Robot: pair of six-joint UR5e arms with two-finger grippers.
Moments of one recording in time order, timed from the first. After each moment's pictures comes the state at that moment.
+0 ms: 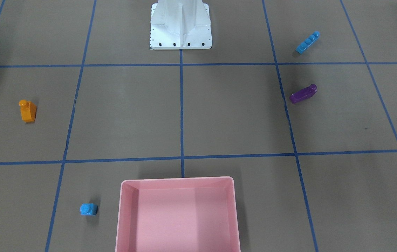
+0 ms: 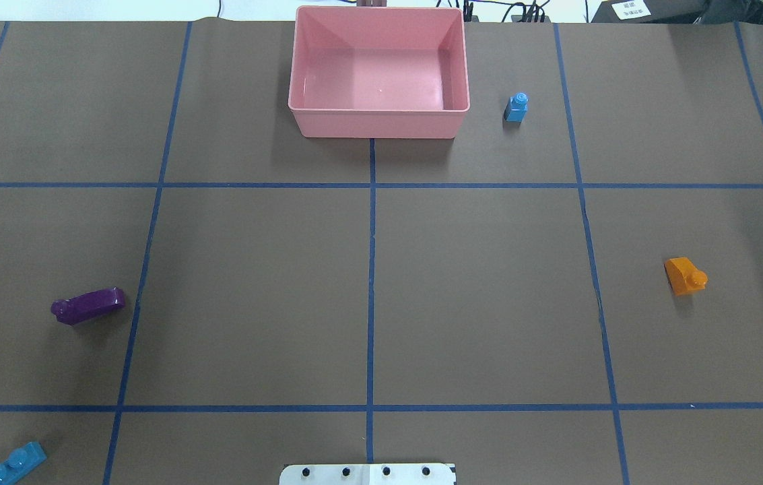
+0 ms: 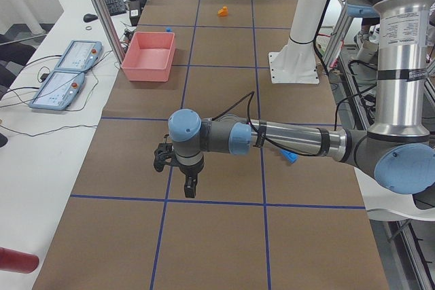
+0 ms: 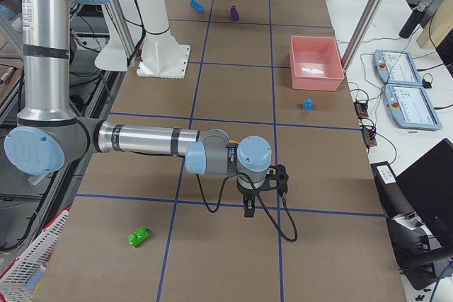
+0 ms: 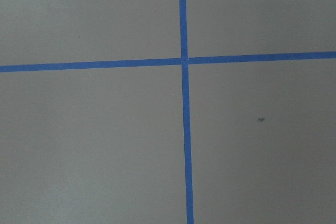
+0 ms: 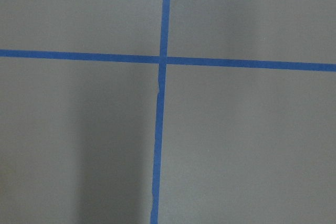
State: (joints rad) left arm -1.53 -1.51 -1.74 -1.52 -2.32 -0.03; right arm 1.59 -1.64 1.62 -1.53 2.37 -0.04
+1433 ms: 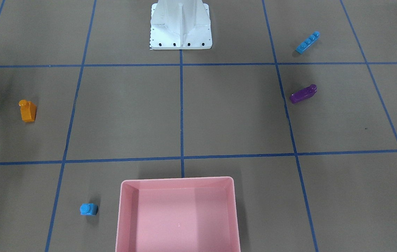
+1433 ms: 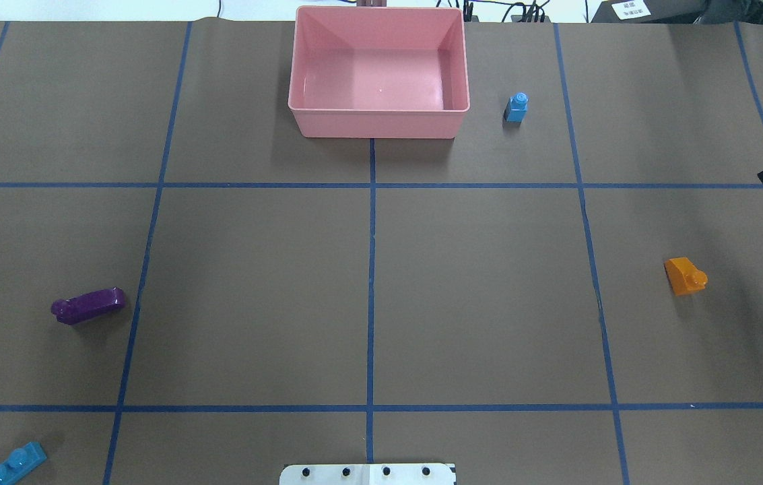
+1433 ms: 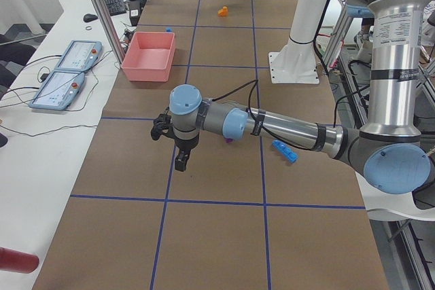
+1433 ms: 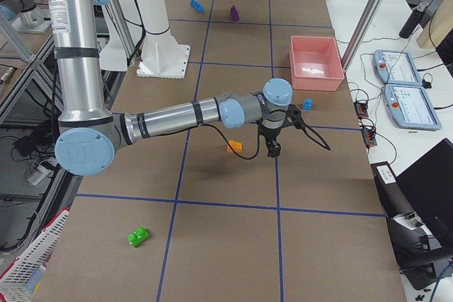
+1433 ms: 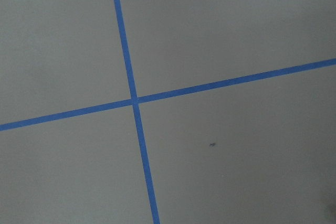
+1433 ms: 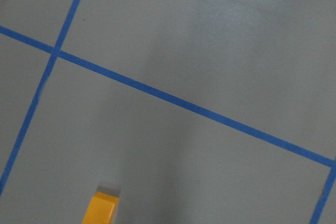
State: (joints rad) left arm -1.46 -1.53 -1.82 -1.62 -2.37 -0.03; right arm 1.27 -1.50 1.75 -1.46 2.36 0.09
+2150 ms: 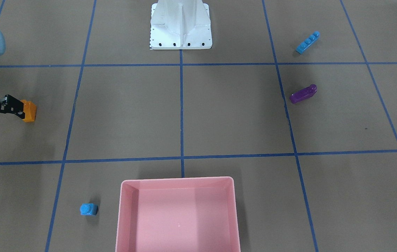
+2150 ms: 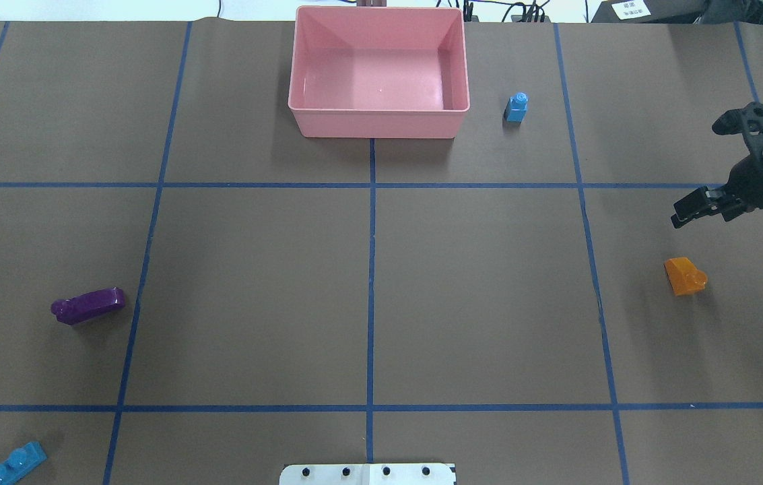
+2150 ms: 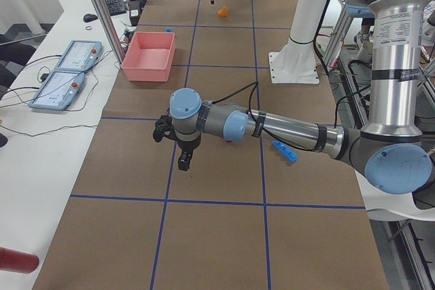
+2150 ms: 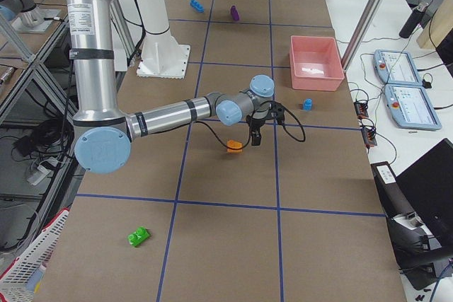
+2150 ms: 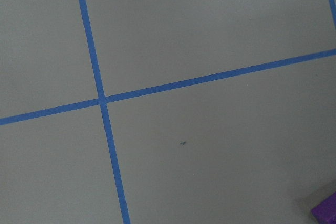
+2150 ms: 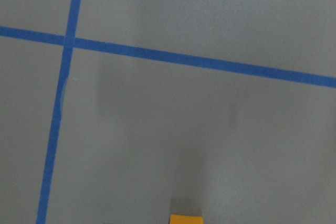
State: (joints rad) left arm -1.46 -1.53 -1.81 -1.62 -2.41 -0.06; right arm 1.04 -1.54 1.75 -1.31 2.26 0.56
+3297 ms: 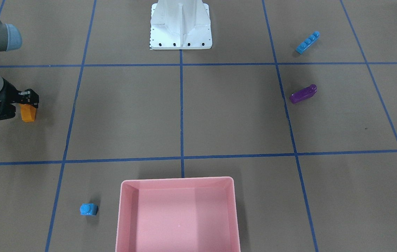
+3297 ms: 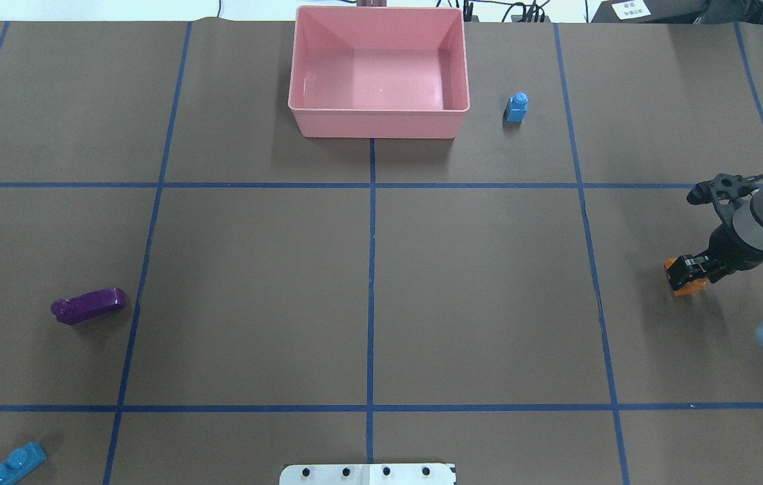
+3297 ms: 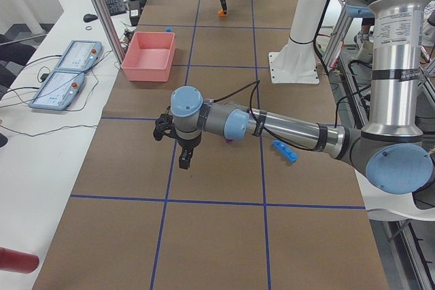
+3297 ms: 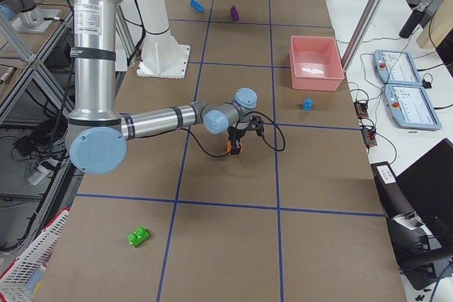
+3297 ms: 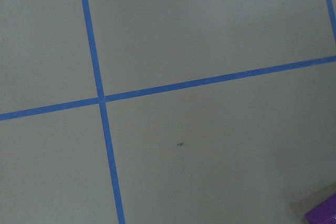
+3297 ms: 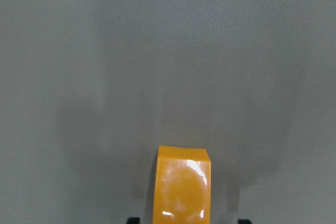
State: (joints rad) left arm -1.46 -1.52 -1.83 -1.62 -2.41 -0.08; right arm 0.89 -1.62 1.73 -1.29 2.21 0.58
